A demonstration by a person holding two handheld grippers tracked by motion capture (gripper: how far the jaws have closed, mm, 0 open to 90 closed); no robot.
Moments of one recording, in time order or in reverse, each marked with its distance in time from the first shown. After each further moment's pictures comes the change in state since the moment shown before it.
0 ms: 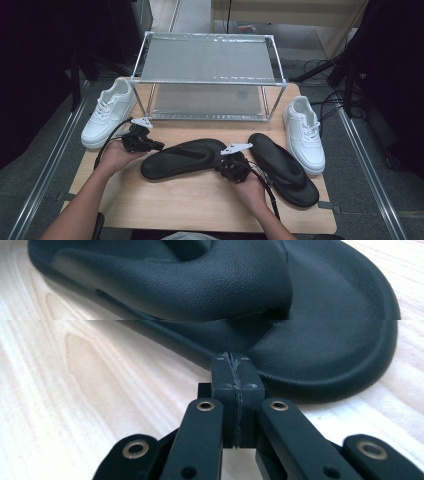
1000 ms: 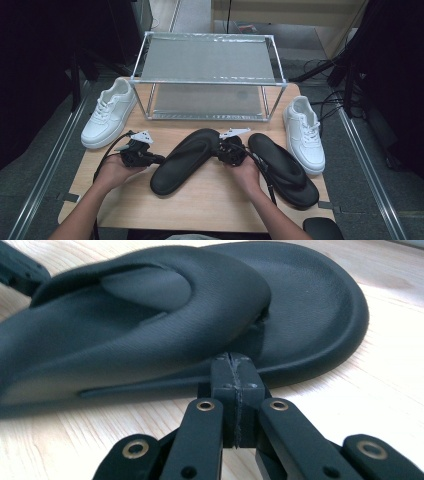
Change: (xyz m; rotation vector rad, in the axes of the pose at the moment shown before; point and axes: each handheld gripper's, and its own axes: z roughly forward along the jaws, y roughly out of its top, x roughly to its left) left arm -0.044 -0.023 -0.005 0.013 0.008 0.030; right arm -0.023 0.033 0.020 -0.039 0.008 0.057
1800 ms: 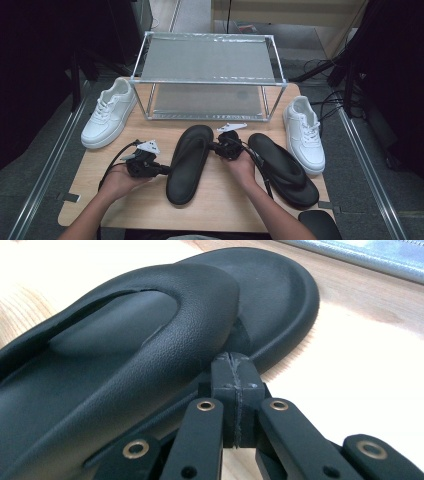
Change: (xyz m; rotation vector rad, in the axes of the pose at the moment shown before) left arm -0.031 -0.002 0.009 0.012 -0.084 -0.003; right arm -0.007 0.014 0.014 -0.031 -0.025 0.003
